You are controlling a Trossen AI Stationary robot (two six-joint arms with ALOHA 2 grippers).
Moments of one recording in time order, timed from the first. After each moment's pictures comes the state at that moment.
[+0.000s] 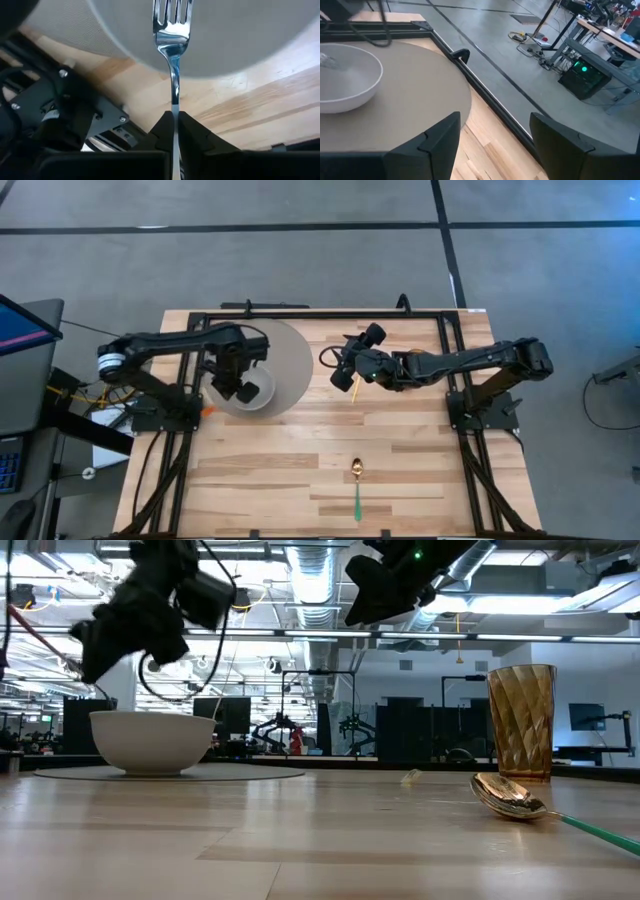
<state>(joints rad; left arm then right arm) 0.34 1.46 1.05 -1.47 0.24 -0.56 0.02 1.49 1.07 -0.10 0.78 0.02</state>
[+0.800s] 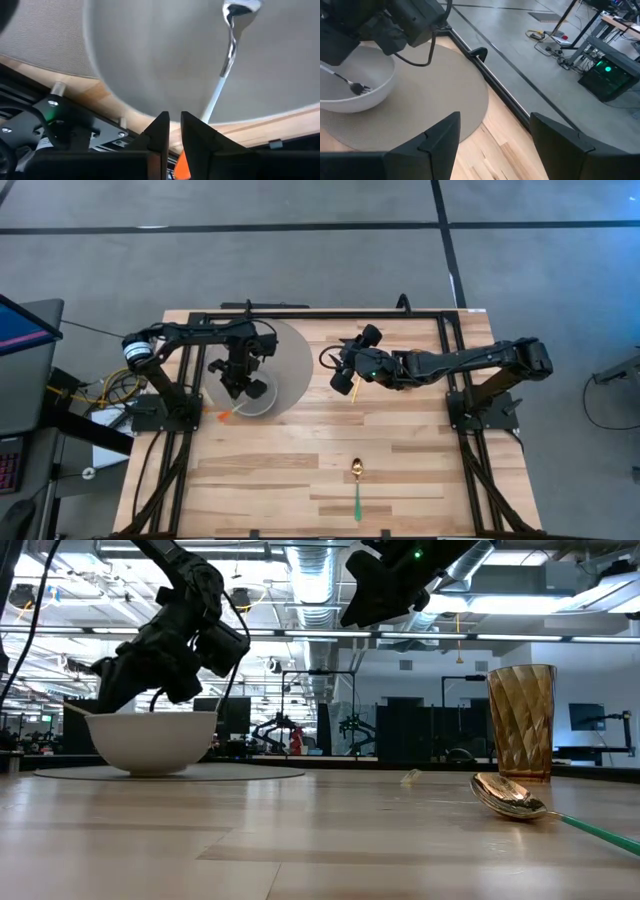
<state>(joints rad) 0.44 1.67 1.05 -1.40 0.29 -0.40 0.01 1.49 1.07 -0.10 0.68 0.03</state>
